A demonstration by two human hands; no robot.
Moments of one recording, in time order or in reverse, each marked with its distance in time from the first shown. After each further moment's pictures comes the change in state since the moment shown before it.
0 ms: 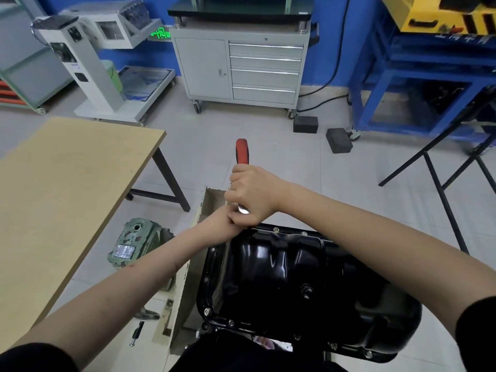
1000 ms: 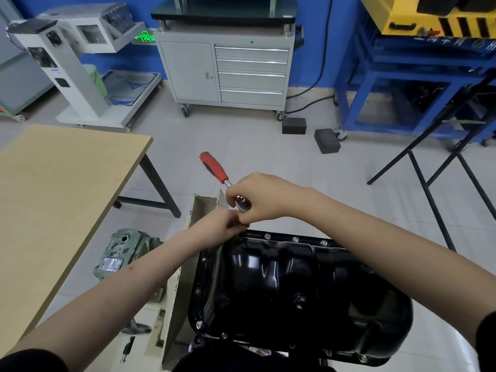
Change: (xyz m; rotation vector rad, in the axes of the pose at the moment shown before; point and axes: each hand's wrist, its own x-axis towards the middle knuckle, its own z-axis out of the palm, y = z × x) left_hand 0.016 0.008 -0.010 -0.178 -0.143 -0.139; right_hand -0.009 -0.002 -0.042 0.298 -0.497 0.586
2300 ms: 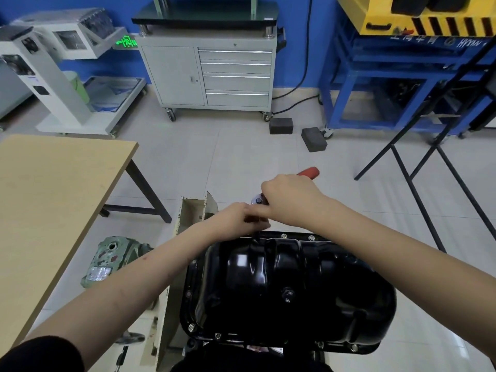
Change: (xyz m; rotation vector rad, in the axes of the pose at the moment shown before) left_hand 0.026 0.045 0.013 -0.096 -0.103 -0.007; right_hand -0.049 0.004 -0.001 -0.252 0.063 0.412
